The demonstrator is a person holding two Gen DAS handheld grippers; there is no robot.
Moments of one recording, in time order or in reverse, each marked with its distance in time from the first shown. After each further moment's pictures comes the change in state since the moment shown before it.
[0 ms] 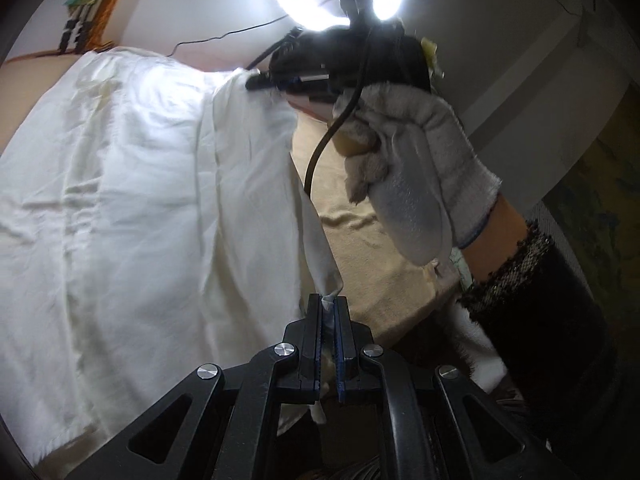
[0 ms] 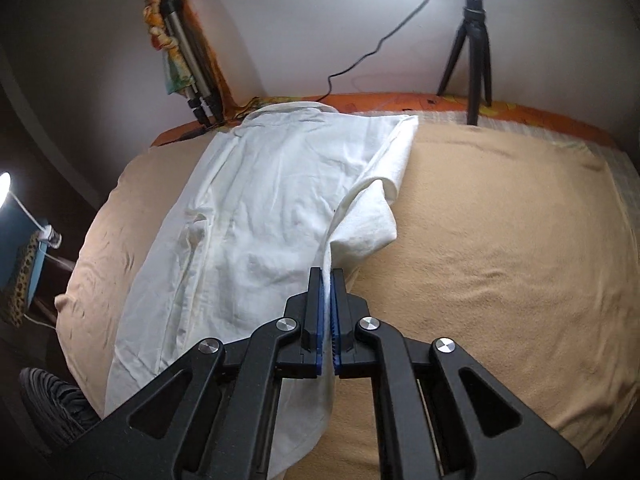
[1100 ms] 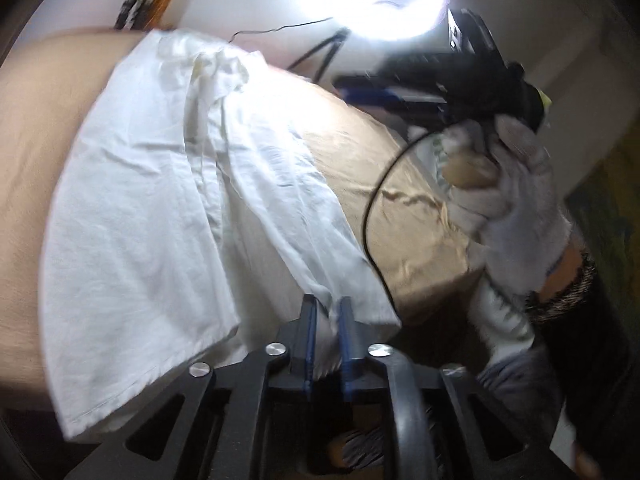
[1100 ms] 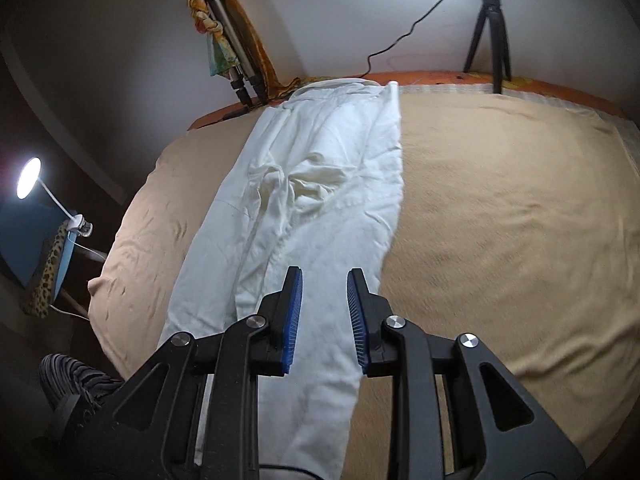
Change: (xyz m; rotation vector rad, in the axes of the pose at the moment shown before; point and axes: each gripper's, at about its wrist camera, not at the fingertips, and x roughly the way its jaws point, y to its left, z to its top) left arm -0.055 0.047 -0.034 0.001 0.039 0.100; right arm -0.055 0.023 -0.074 0.128 0.008 0.111
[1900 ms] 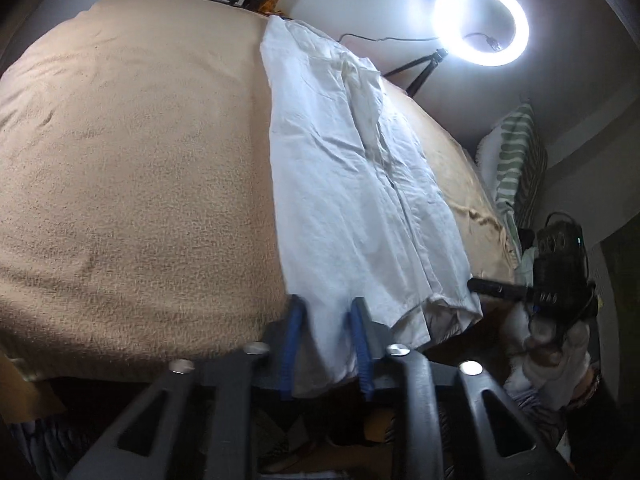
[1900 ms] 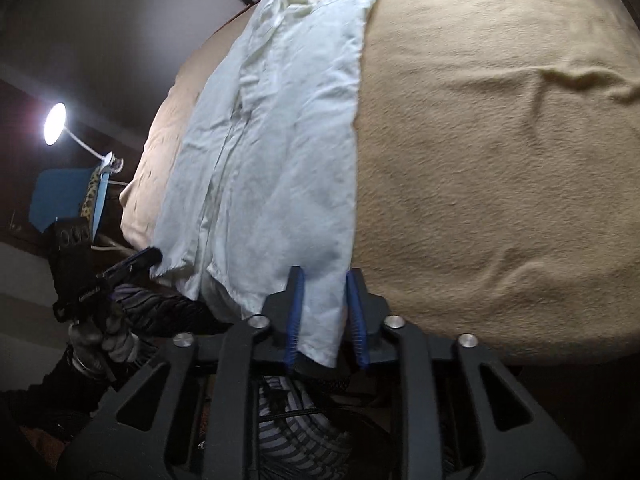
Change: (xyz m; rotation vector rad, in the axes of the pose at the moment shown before) left arm -0.056 0.100 -0.011 -0.219 0.026 0.134; right arm 0.016 -0.014 -0.143 0.082 0.268 0.161
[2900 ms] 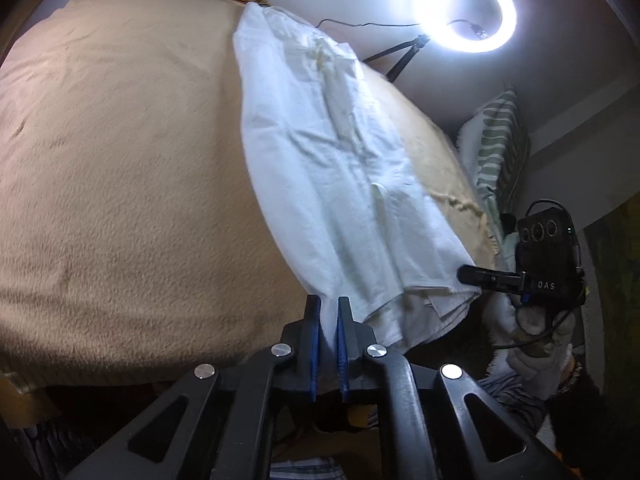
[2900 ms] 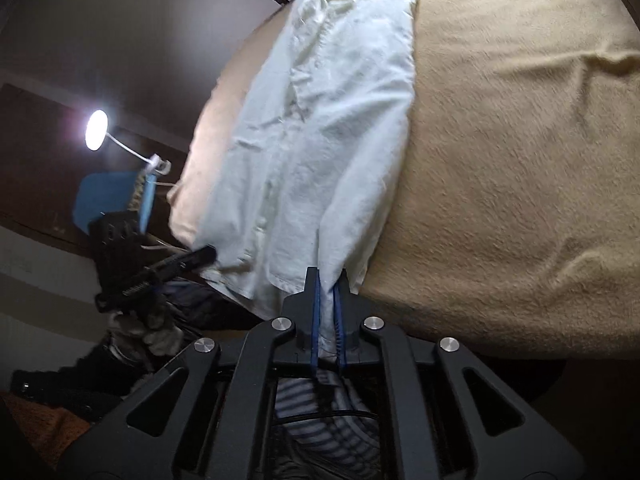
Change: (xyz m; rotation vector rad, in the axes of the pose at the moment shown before) left arm -0.004 -0.010 0.014 0.023 0.073 -0.086; right arm -0.009 0.006 0.004 0.049 -0.029 0.242
